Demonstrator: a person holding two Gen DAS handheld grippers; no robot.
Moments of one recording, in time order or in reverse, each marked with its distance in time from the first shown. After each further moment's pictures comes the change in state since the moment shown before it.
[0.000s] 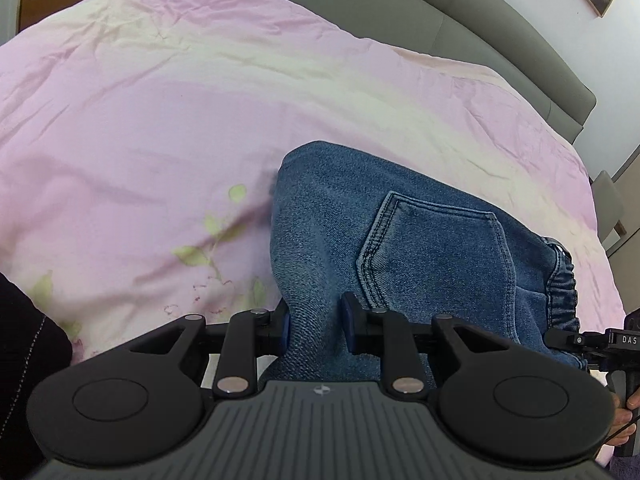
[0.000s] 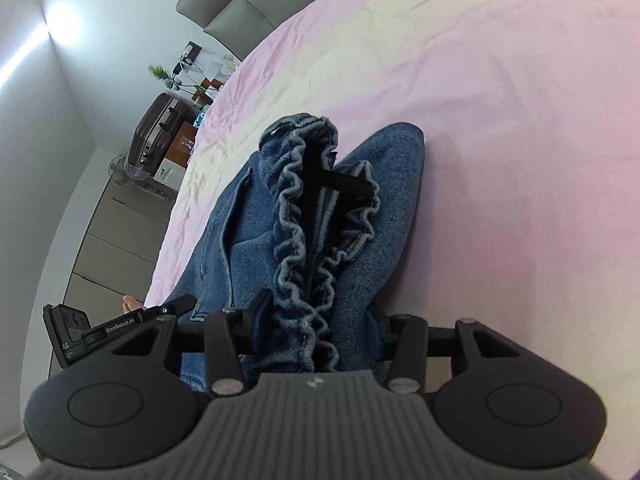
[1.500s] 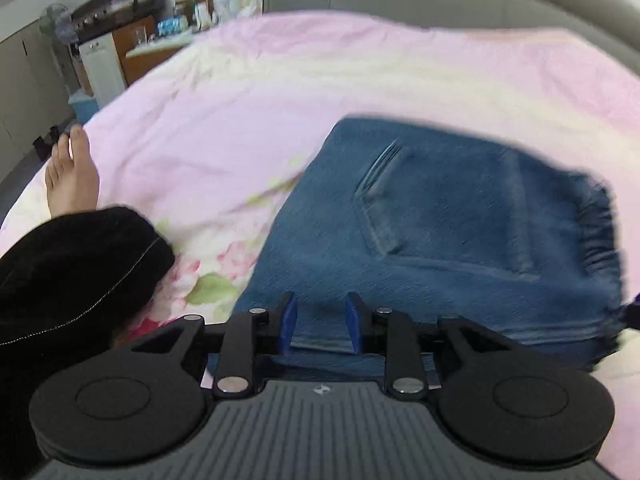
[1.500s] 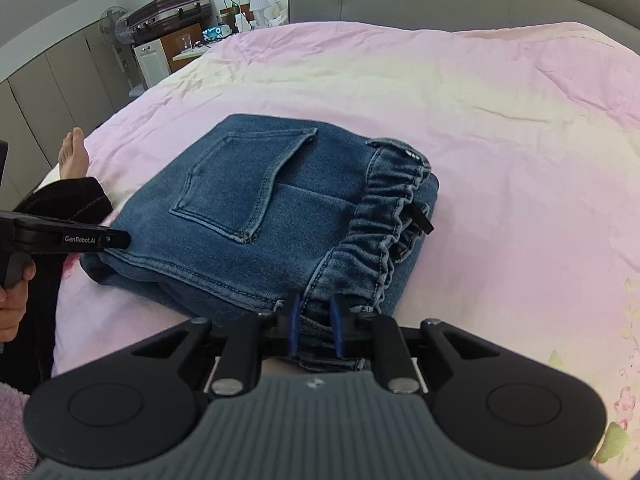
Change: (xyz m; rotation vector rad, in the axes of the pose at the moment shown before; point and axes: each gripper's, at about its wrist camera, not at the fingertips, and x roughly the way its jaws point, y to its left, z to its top) left arm -0.060 -0.124 -0.056 0.075 -0.072 0.481; right arm -0.031 0.116 -0.055 -0.631 -0.039 -0.357
